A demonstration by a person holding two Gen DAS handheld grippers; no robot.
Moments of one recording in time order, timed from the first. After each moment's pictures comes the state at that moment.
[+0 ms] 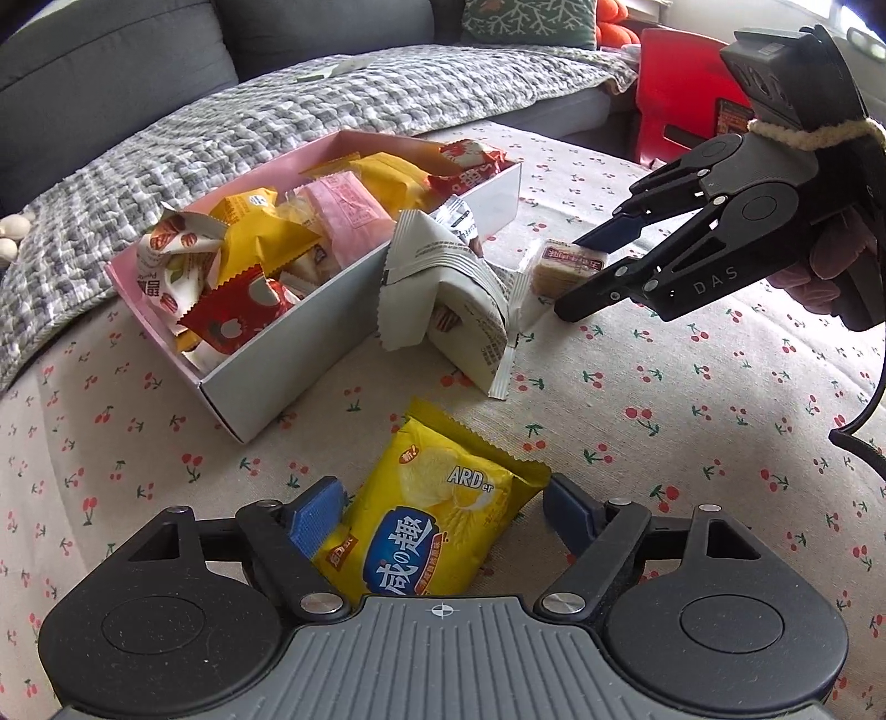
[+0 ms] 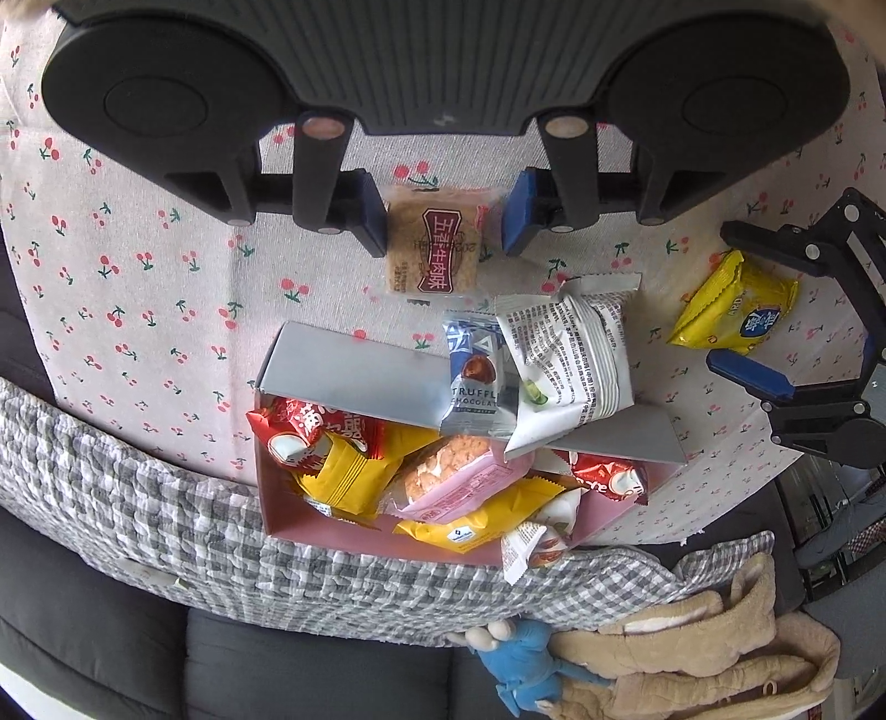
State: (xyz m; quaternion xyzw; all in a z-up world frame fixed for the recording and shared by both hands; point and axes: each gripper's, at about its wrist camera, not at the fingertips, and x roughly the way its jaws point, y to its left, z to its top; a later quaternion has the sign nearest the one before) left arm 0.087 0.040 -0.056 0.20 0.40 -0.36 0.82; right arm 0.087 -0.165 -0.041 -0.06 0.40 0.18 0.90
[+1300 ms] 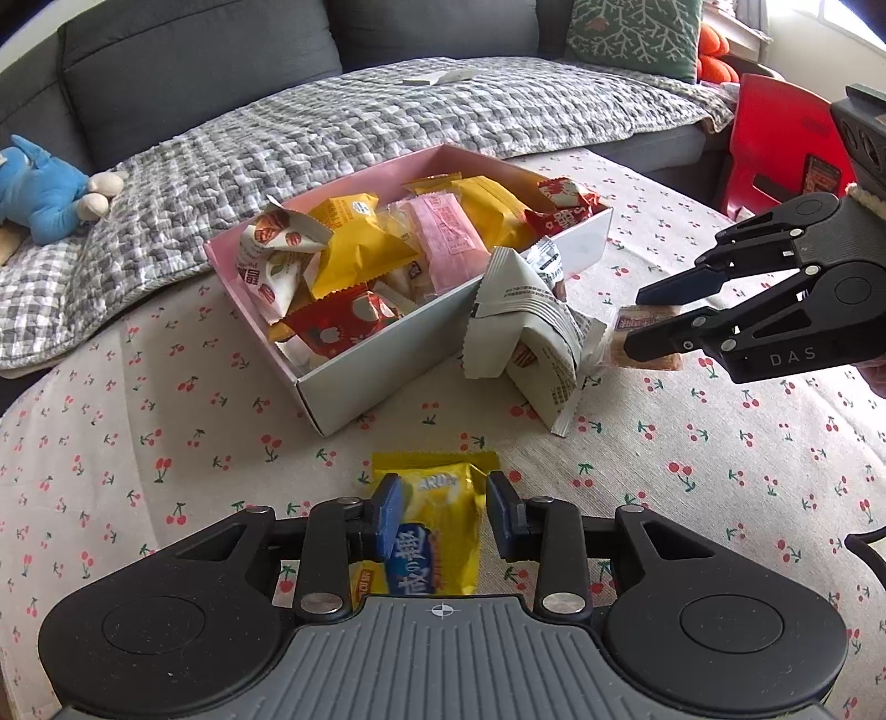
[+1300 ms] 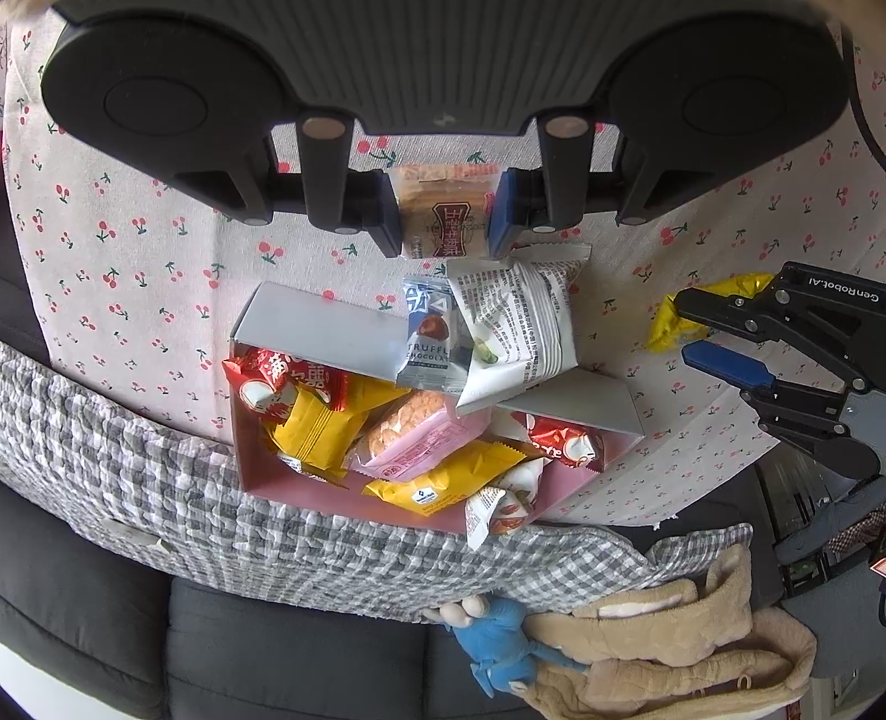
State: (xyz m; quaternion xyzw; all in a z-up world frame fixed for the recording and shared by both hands) left arm 0.084 0.045 -0.032 0.17 0.41 -0.27 0.85; right arm 0.081 -0.154 -0.027 -0.08 0.38 0.21 0.90
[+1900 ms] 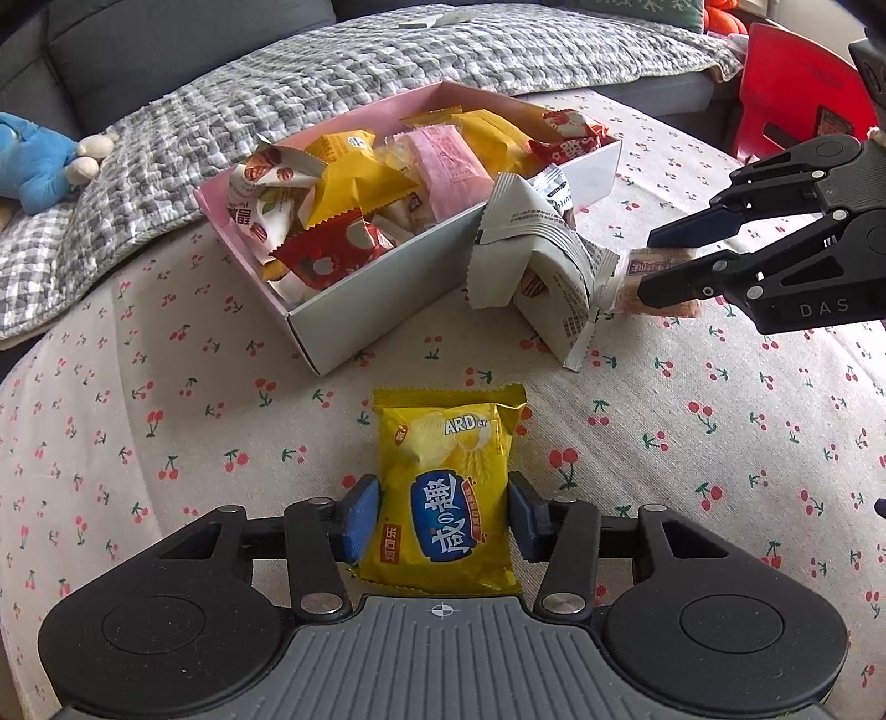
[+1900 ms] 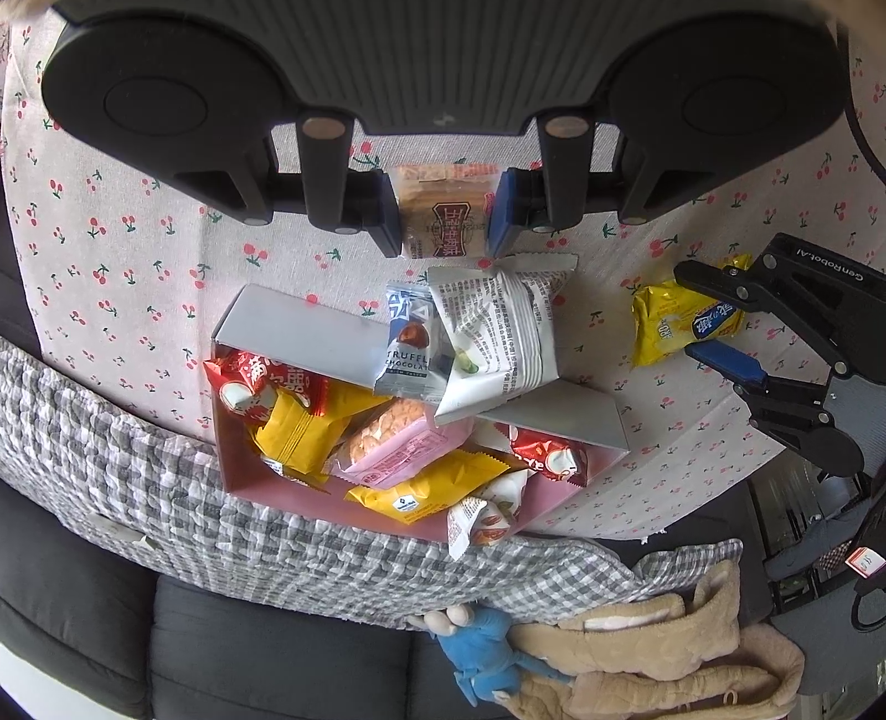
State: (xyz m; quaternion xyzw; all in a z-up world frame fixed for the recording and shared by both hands) left arm 0.087 0.045 -0.048 0.19 0.45 -0.26 0.83; right arm 0.080 -0.150 -0.027 -0.09 0.38 0.21 0.89
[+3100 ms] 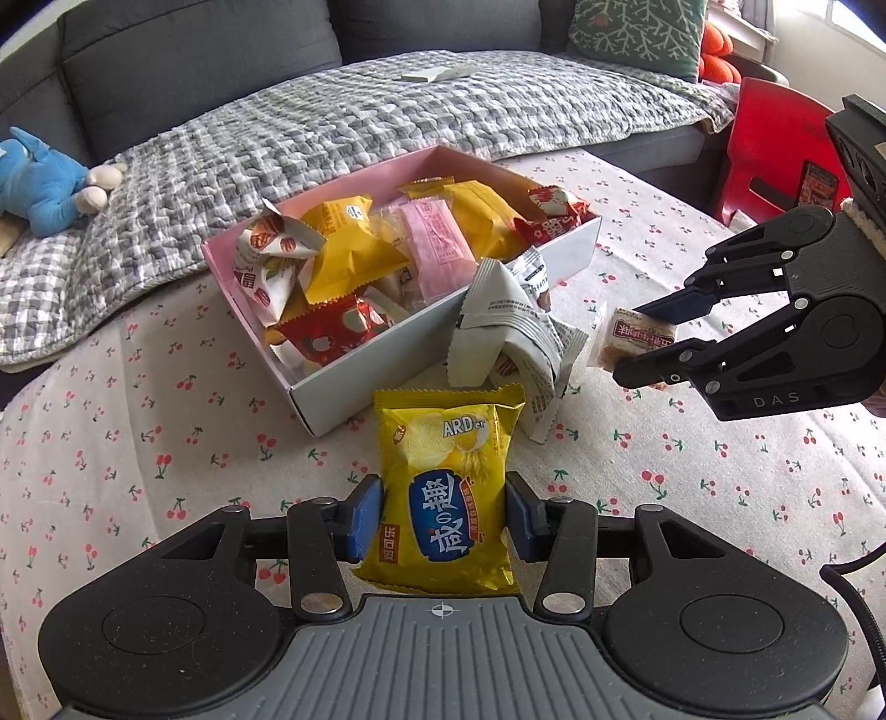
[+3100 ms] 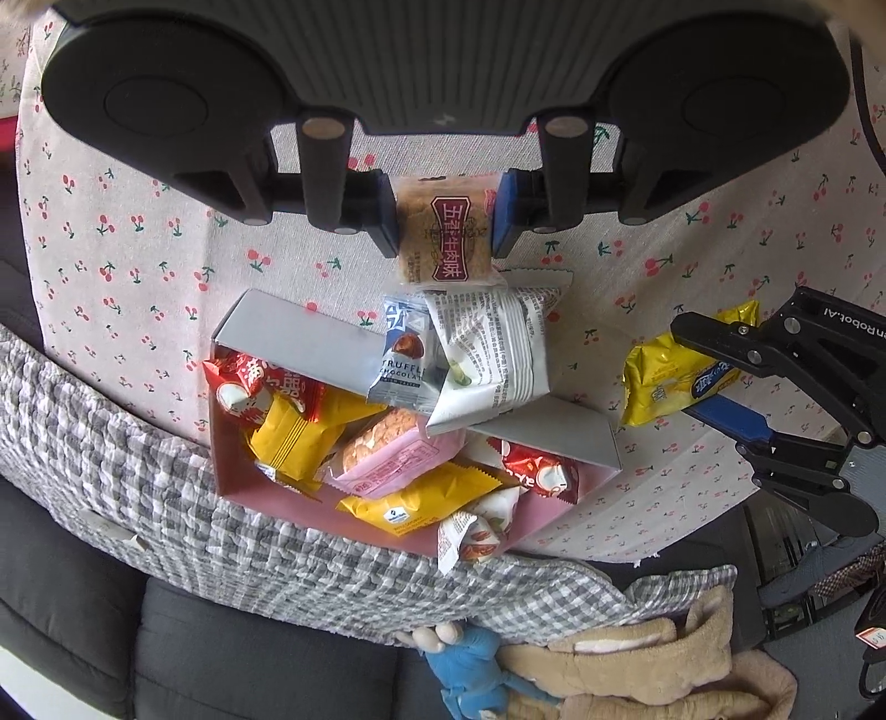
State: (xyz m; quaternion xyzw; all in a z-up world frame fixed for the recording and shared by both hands) left arm 0.081 0.038 -0.014 0.16 0.42 -0.27 0.85; right arm 0.077 -0.151 -0.019 -0.11 0.40 0.21 0.89
